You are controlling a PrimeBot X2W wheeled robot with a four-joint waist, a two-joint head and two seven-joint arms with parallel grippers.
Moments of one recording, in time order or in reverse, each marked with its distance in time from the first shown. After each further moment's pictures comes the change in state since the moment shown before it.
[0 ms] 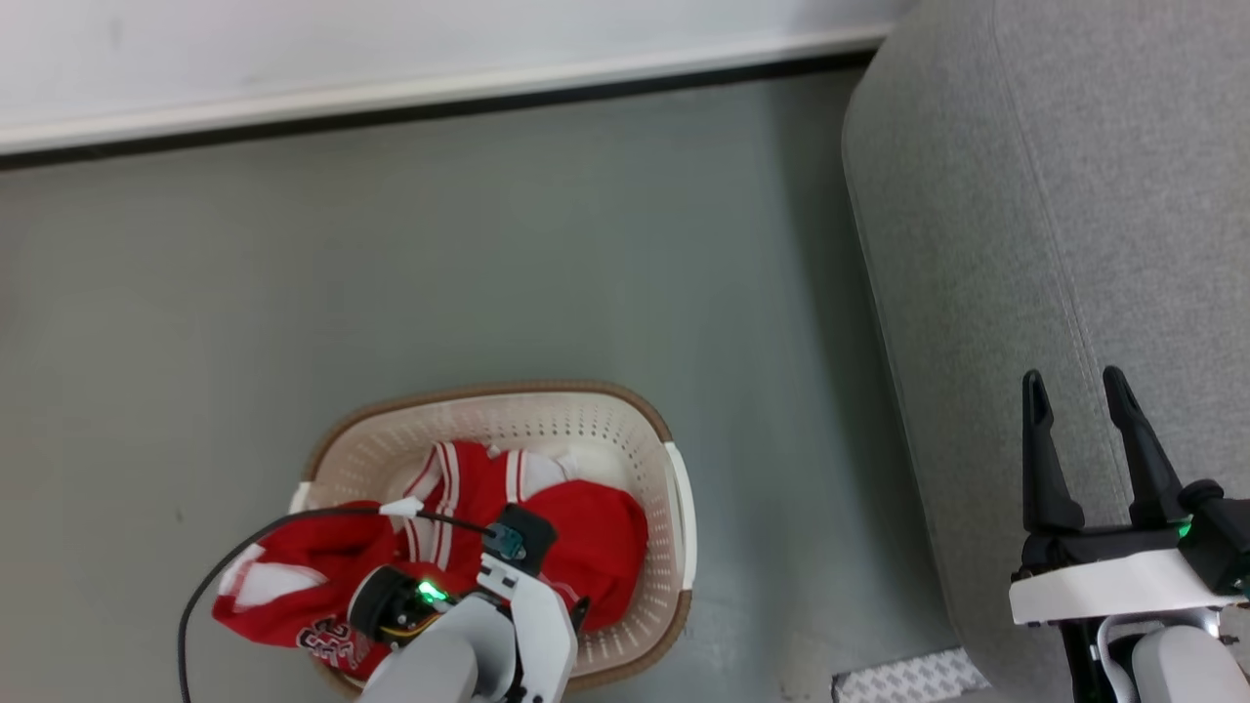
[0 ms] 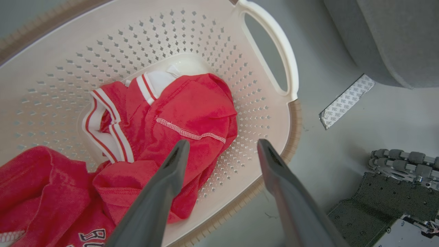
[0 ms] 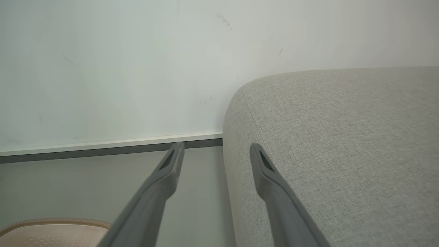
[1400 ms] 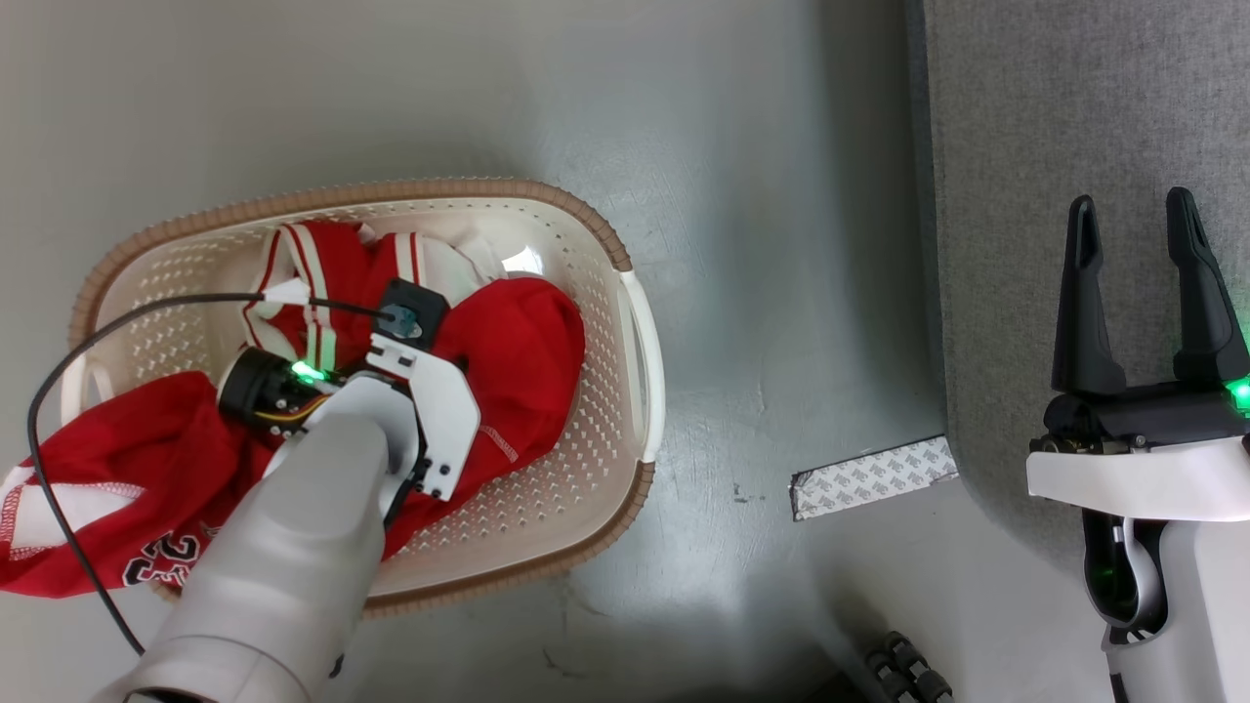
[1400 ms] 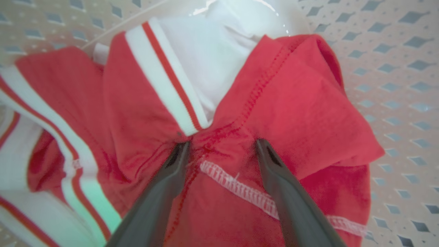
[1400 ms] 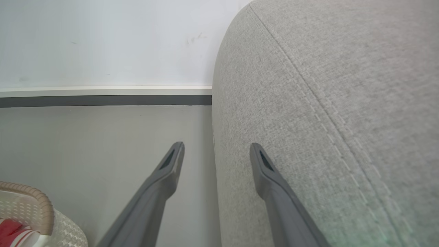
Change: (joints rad) left arm -0.443 0.074 -0.081 0.314 -0.033 0.089 -0.125; right arm -0.165 -0.005 0.037 -0.145 0.016 -0.009 -0.007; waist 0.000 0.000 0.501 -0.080
